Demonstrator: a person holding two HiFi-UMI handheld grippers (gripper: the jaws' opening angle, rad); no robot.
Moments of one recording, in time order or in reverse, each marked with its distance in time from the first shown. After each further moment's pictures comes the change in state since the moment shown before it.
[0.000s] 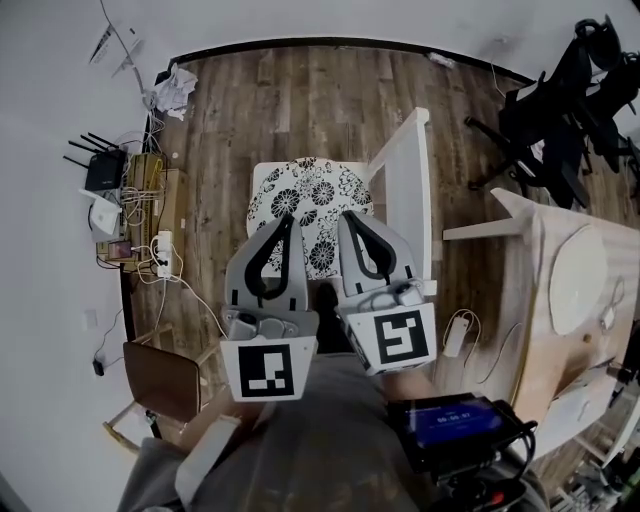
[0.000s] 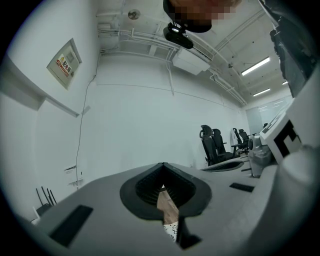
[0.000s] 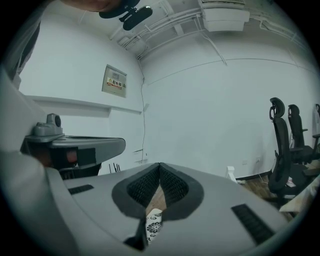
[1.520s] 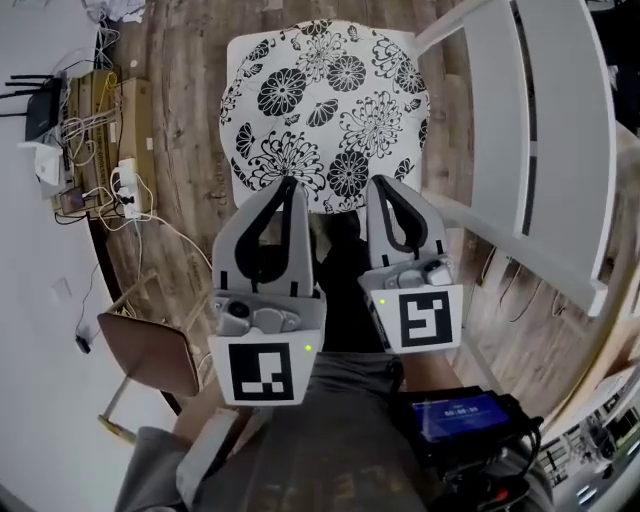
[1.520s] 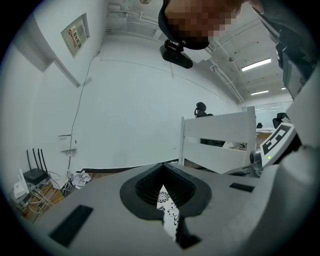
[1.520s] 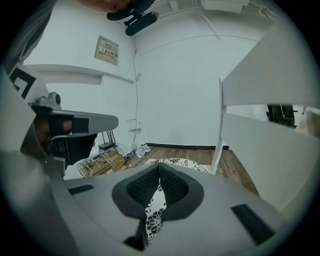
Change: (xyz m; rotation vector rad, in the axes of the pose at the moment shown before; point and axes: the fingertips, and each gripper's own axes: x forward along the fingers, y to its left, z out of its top) left arm -0.004 0.006 -0.268 -0.054 0.129 -0.090; right arm 0.028 0.010 -0.299 0.043 0.217 -0.088
